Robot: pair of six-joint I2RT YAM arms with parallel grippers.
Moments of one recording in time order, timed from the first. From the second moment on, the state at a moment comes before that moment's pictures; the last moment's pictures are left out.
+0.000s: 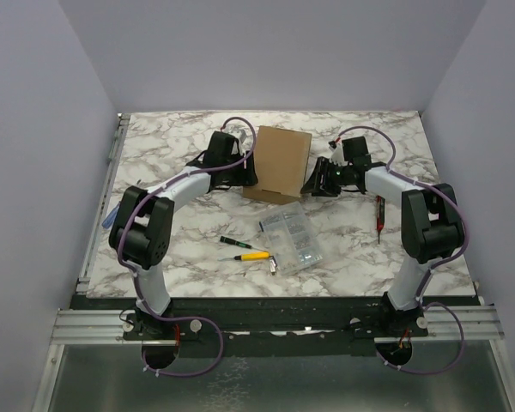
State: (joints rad) left arm -0.40 1.84 1.26 -0.15 0.21 -0.35; right arm 0.22 1.84 1.16 -0.23 -0.52 0.42
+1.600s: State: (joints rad) left arm -0.40 1.89 1.33 -0.23 0.11 -0.33; right arm 0.27 1.84 1.20 -0.23 -0.47 0.48
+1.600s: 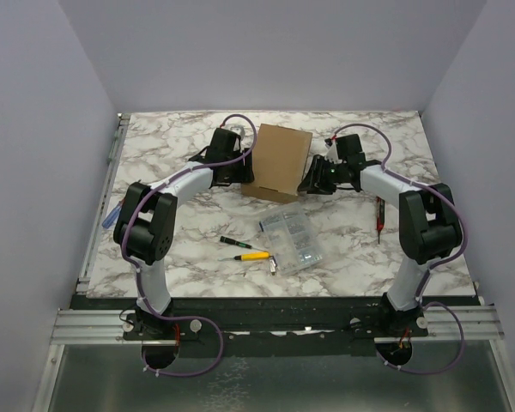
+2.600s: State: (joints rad) left arm -0.40 1.91 1.34 -0.23 0.08 -0.38; right arm 0.29 1.78 1.16 -0.27 -0.25 0.48
